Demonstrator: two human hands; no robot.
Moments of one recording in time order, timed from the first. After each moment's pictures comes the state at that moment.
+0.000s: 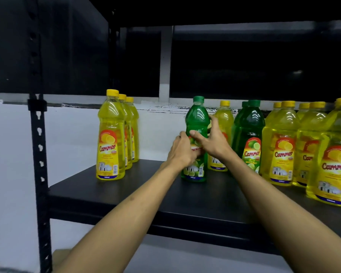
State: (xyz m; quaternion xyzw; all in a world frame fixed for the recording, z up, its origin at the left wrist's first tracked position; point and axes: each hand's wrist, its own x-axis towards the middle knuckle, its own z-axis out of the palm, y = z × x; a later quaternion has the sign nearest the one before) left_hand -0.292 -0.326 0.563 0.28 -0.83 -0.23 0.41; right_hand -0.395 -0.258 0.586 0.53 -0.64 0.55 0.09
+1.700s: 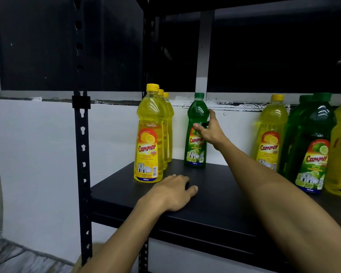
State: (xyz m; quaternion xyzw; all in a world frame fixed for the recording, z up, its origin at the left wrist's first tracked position) left_hand -0.147 -0.371 0.507 0.36 -0.92 -0.10 0.10; right_hand -0.364 -0.428 0.596 0.54 -0.60 0.59 -0.05
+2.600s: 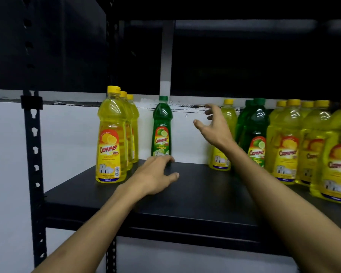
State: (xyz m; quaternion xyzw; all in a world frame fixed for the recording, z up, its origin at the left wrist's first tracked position) left_hand -0.182 -0.354 0.526 0.28 -0.92 -0.09 0.26; right_hand -0.389 -0.285 0.606 0.52 -0.63 0.54 0.21
